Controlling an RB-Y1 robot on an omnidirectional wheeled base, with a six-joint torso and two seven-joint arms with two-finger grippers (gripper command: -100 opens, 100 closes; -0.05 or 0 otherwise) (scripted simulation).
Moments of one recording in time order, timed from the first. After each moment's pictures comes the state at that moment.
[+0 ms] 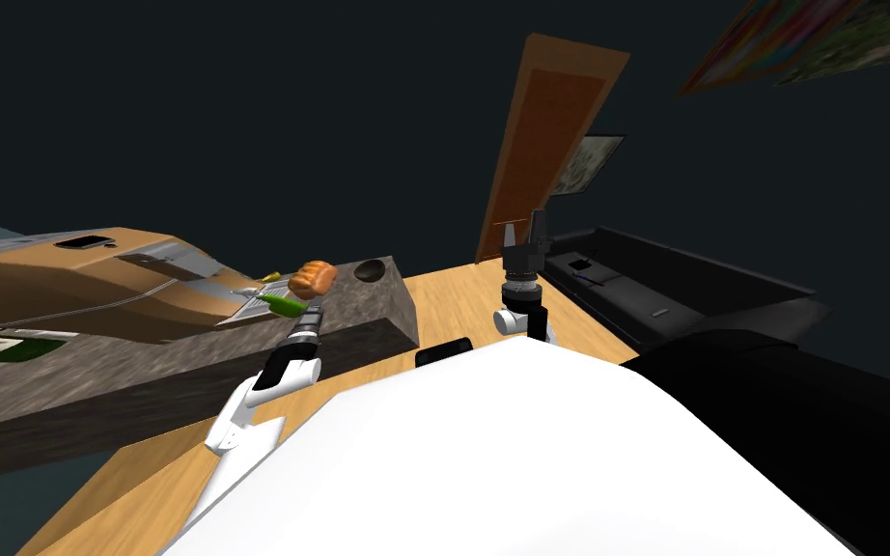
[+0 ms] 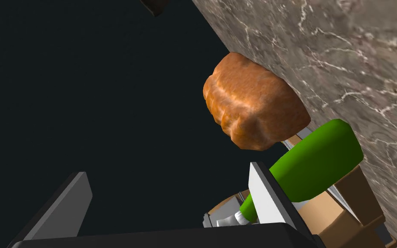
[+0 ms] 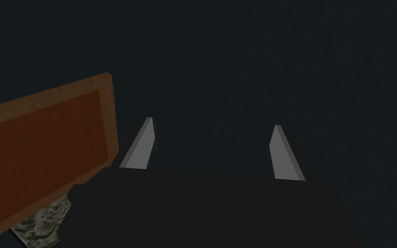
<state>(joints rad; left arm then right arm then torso) 0.31 0.54 0.22 -1.75 0.13 0.07 -0.25 0.46 0.01 0.06 -2.38 0.03 -0.56 0.03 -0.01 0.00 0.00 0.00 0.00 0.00</state>
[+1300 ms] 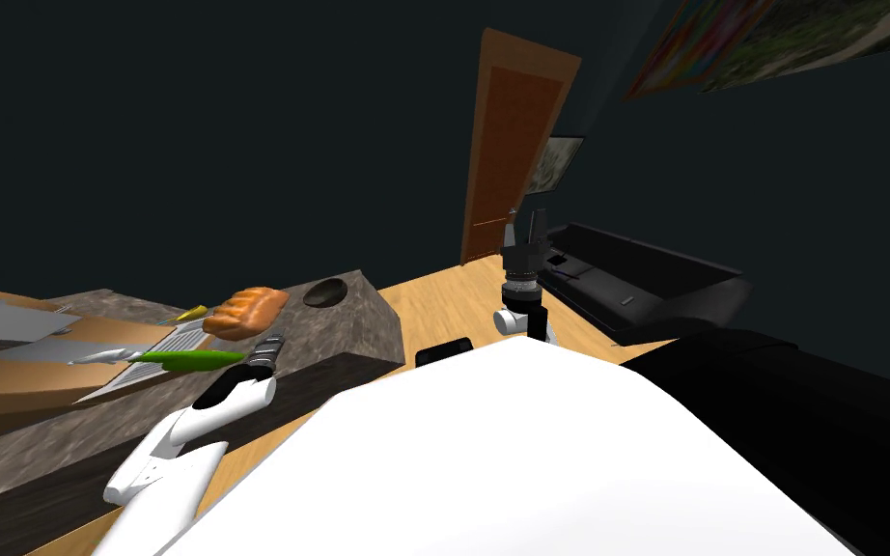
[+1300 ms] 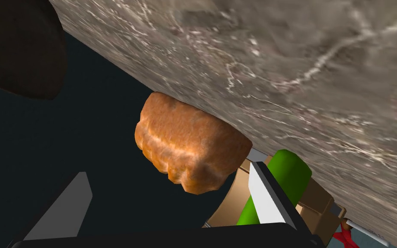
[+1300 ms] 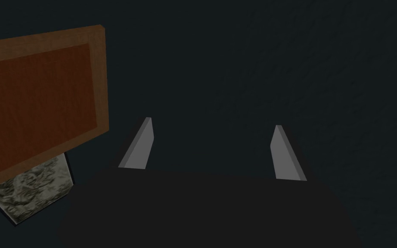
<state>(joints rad) 0.29 0.72 0.32 -1.41 0.22 0.28 -0.31 0.46 0.01 0.06 -2.38 0.03 -0.56 0.03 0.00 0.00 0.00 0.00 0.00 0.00</state>
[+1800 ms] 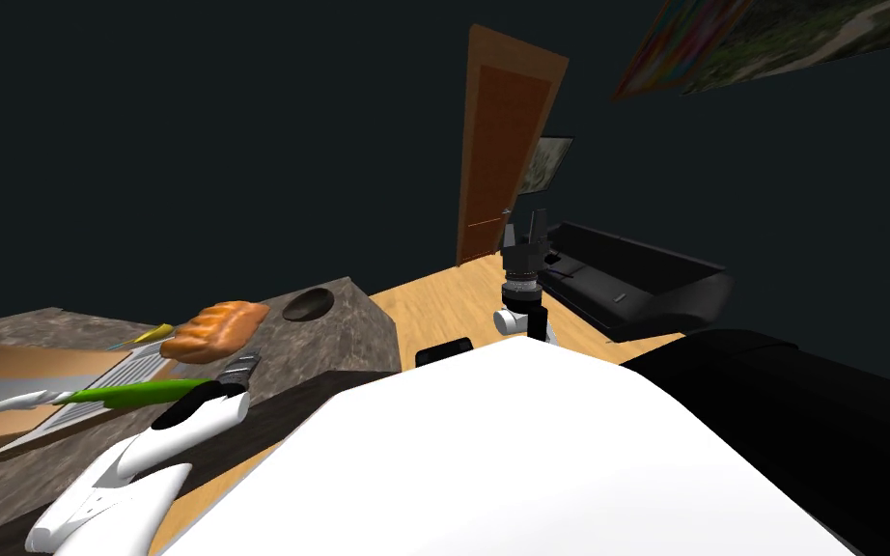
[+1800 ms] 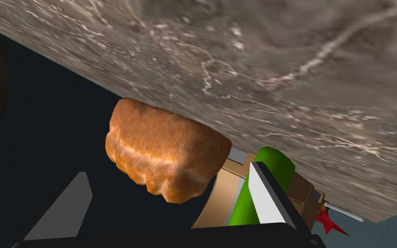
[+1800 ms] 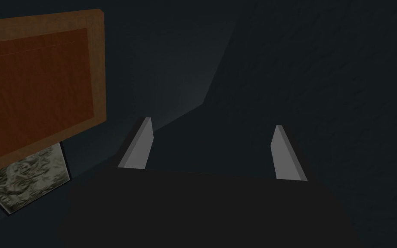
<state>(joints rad) 0.30 0.80 0.35 -1.27 0.26 0.33 -0.34 0.46 0.01 0.06 -2.38 0.03 -0.56 0.03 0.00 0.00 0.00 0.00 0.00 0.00</state>
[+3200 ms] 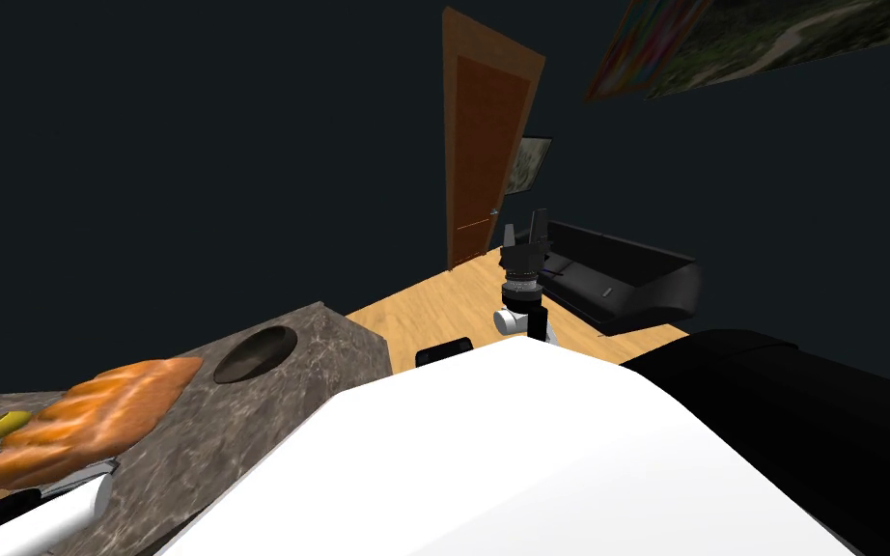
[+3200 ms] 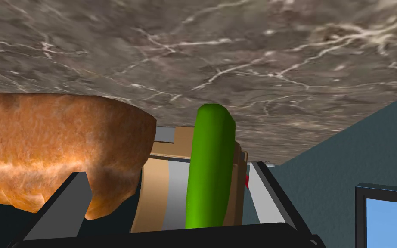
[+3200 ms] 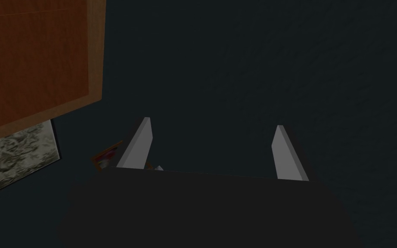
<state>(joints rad) 0.34 0.98 0.47 -0.87 0.32 0.51 -0.40 0.46 0.01 0.06 -2.38 0.03 -0.56 0.03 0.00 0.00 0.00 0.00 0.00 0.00</state>
